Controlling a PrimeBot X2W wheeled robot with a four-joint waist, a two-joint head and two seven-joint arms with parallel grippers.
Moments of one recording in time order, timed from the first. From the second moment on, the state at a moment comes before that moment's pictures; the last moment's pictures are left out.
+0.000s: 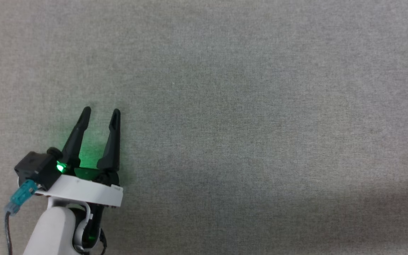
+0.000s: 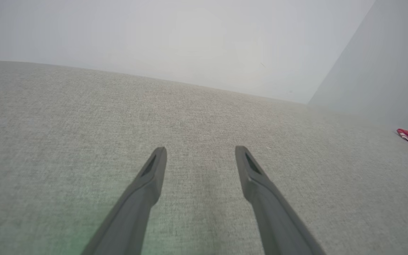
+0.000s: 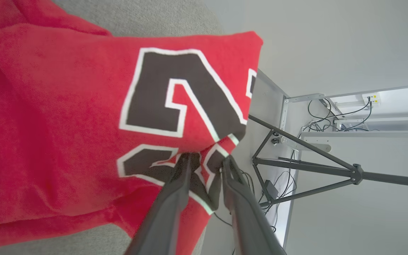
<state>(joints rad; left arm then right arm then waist) -0.29 0.27 -0.11 0.12 -0.45 -0.13 -0.26 -0.90 -1.06 0.52 0.58 0.43 0.13 0.48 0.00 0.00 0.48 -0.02</state>
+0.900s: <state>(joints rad) -0.14 0.27 -0.05 0.16 -0.45 -0.13 -0.26 -0.74 -0.70 0.38 0.42 0.41 0.13 0.14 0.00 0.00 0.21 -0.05</state>
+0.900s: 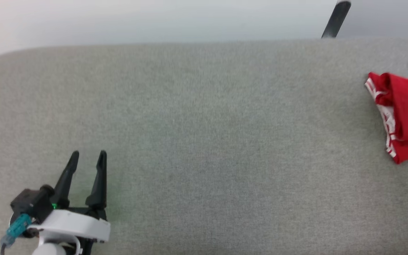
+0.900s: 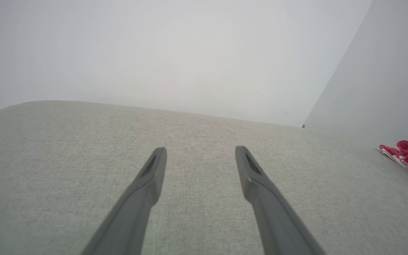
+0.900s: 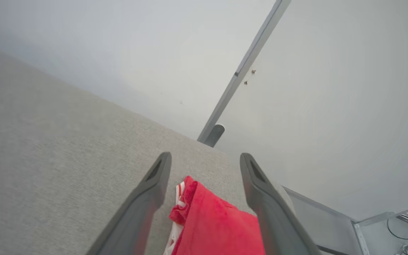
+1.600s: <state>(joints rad) 0.04 0.26 0.09 0.14 -0.45 -0.09 -0.26 -0.24 -0.38 0.14 0.28 0.30 0.13 -0.16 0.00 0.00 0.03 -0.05</state>
